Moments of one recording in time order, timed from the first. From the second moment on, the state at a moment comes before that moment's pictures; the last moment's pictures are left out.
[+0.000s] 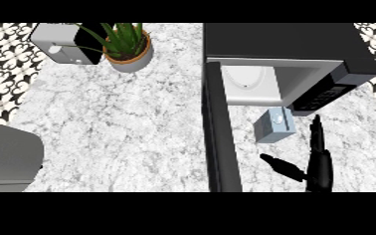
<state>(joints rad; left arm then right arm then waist) 0.97 0.02 0.08 -2.40 0.27 -0.47 -0.27 0.06 -0.05 -0.12 -1.19 0.12 -0.37 -0.49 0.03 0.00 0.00</state>
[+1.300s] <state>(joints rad) 1.10 0.03 0.15 -2.38 0.35 -0.60 -0.37 -0.32 -0.07 -0.29 -0.51 -0.01 -0.19 -0.95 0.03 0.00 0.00</state>
